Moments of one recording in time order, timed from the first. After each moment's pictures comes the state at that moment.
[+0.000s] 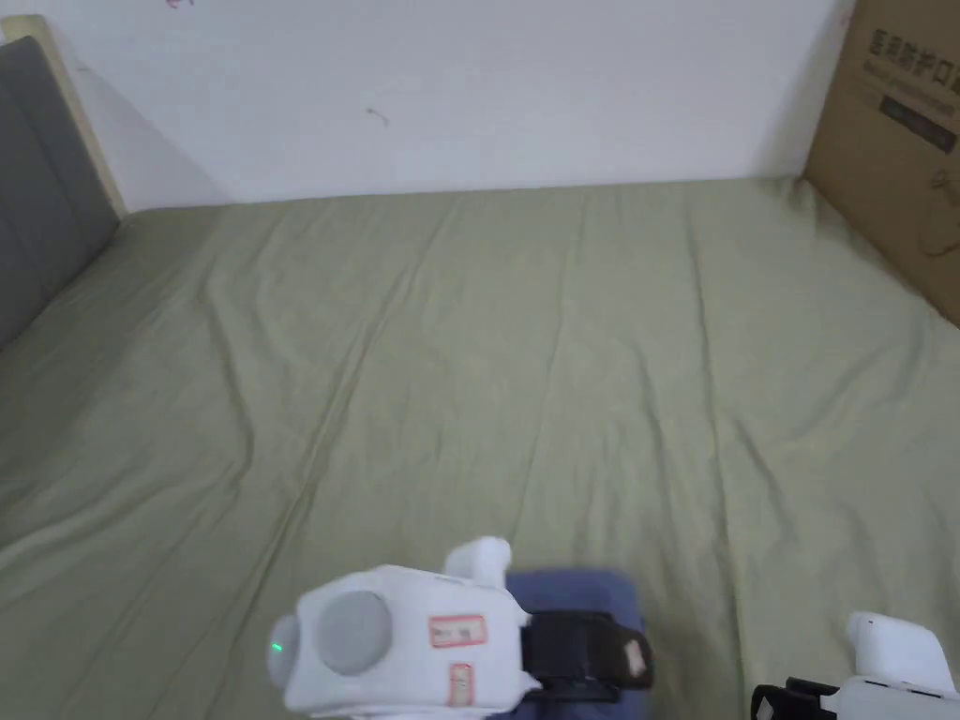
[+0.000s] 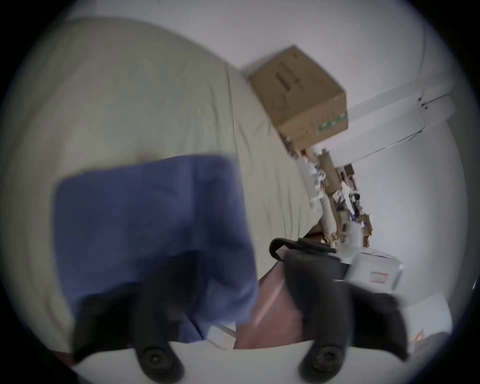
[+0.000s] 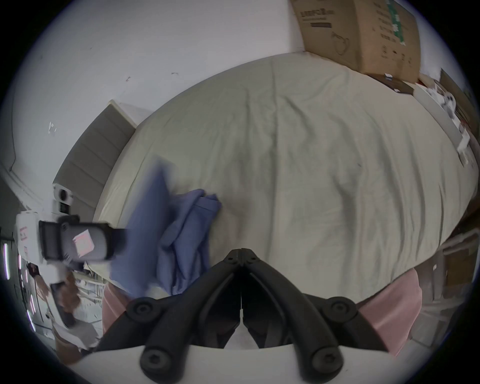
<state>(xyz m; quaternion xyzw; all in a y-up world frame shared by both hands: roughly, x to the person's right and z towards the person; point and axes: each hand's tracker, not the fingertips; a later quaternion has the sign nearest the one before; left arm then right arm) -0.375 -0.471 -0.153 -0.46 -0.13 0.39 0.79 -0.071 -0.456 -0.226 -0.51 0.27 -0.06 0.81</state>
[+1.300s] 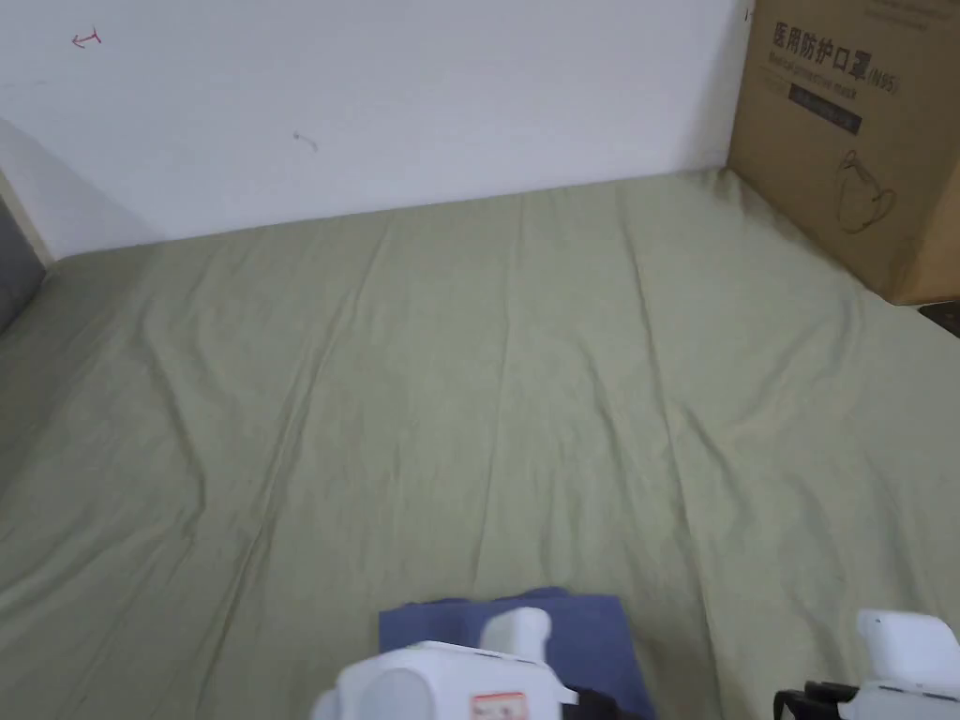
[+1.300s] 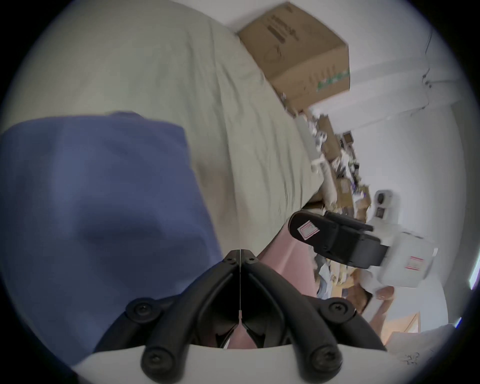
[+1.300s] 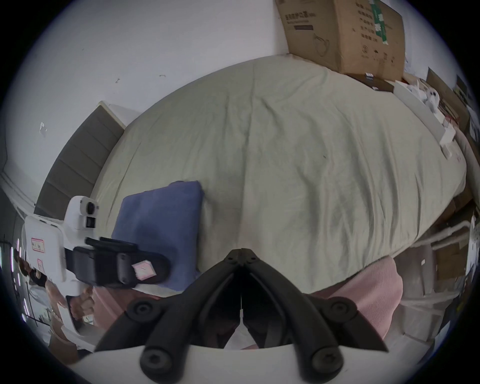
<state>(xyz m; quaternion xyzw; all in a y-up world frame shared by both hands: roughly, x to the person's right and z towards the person) -0.363 -0.481 -0.130 -0.46 -0.17 0.37 0.79 -0.059 -0.439 -0.208 -0.50 0.25 -0.02 0.83</state>
